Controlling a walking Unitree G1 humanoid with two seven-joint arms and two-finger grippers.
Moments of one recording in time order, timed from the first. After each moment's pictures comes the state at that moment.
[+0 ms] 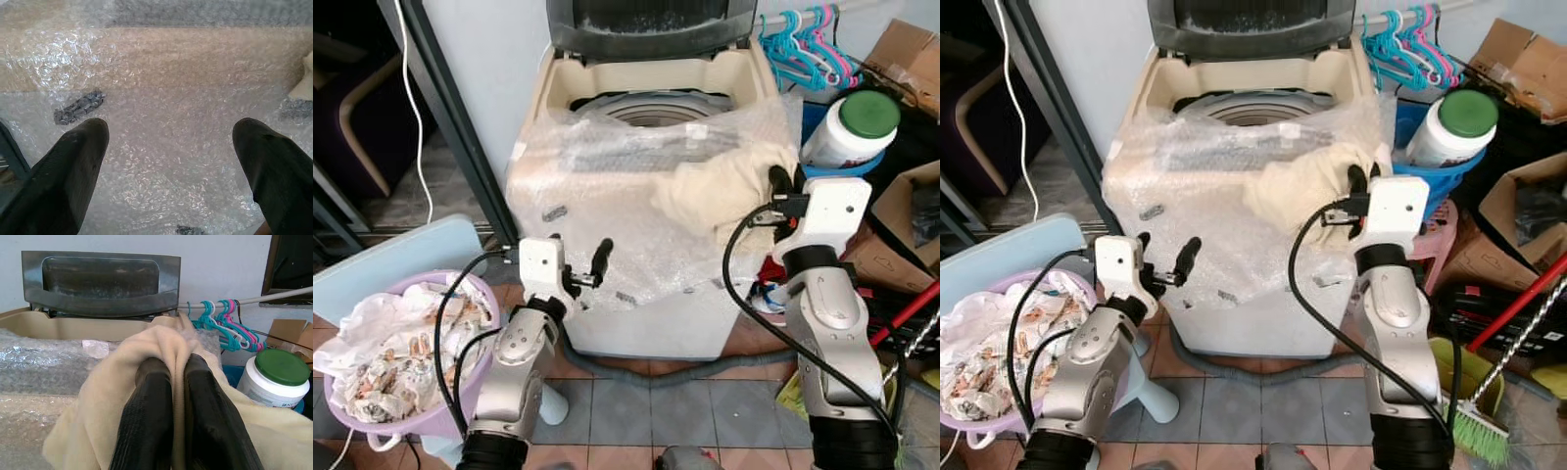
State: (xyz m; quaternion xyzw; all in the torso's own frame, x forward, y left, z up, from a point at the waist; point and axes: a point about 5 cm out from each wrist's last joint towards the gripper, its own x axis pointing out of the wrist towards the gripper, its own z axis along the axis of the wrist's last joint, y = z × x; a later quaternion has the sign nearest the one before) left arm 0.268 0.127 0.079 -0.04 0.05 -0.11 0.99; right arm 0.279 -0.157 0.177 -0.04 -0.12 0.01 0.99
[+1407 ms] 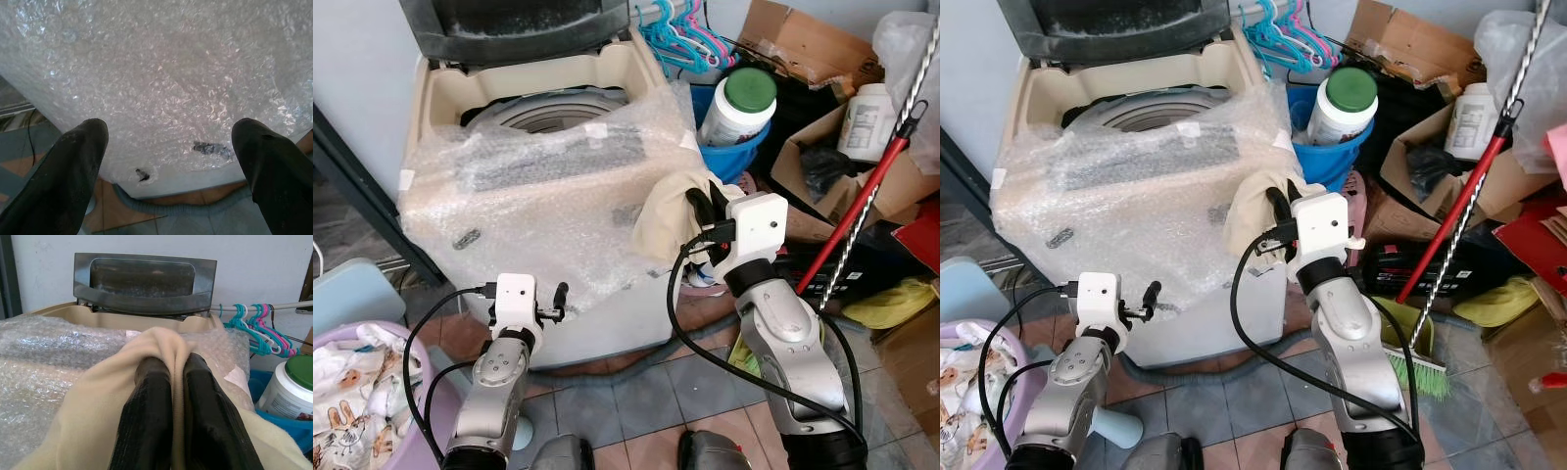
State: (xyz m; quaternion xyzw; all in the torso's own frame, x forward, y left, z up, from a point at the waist) left arm 0.253 0.159 0.031 0.04 0.19 0.00 0.98; right arm 0.271 -0.105 0.181 -0.04 -0.14 0.16 0.98
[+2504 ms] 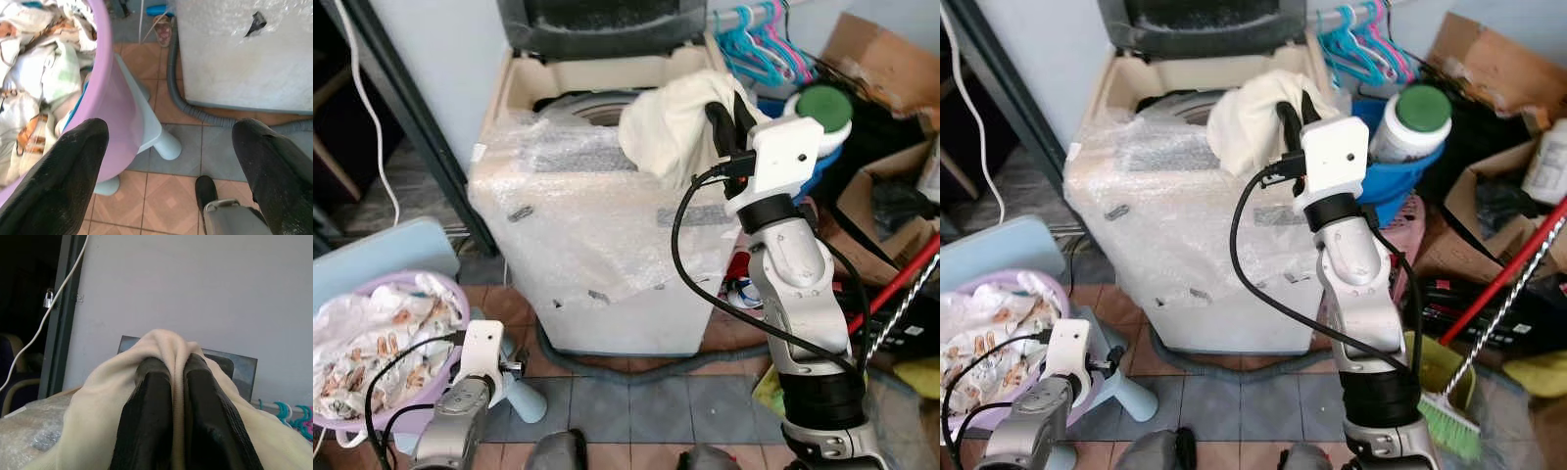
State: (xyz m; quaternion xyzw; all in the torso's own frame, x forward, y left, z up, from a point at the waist) left arm 0.207 0.204 -0.027 0.04 0.36 0.02 0.93; right arm 0.297 -0.102 0.237 -0.08 -0.25 0.15 0.95
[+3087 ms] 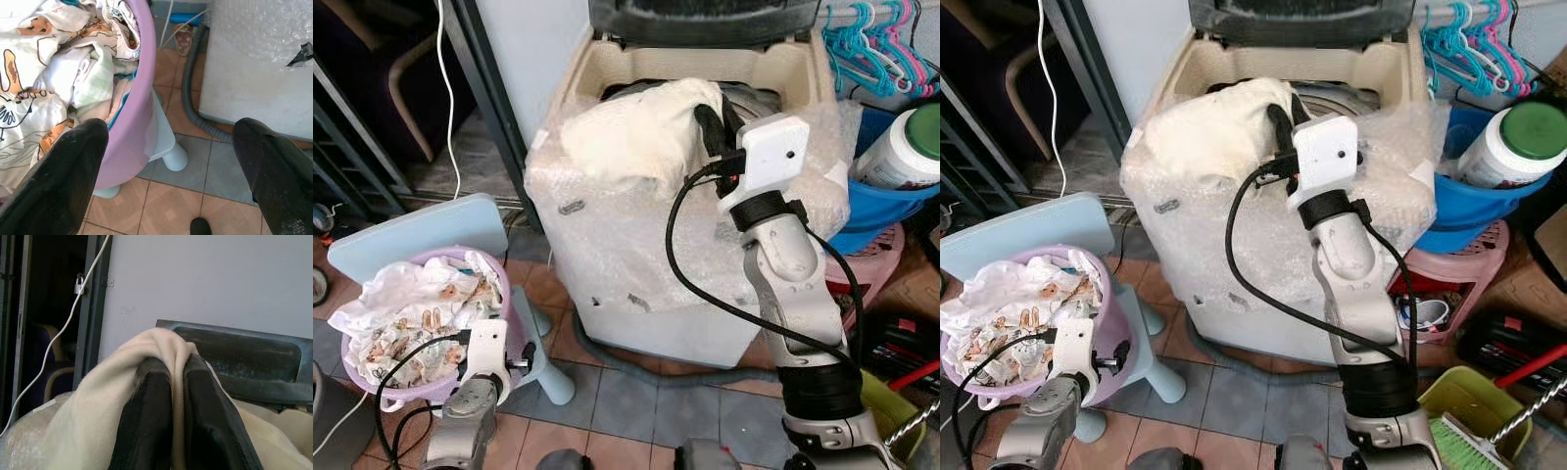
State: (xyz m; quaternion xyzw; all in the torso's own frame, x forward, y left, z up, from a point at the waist) left arm 0.224 0.206 -0.017 0.02 0.30 0.03 0.95; right arm 0.303 -0.102 0.231 -0.07 -0.24 0.15 0.96
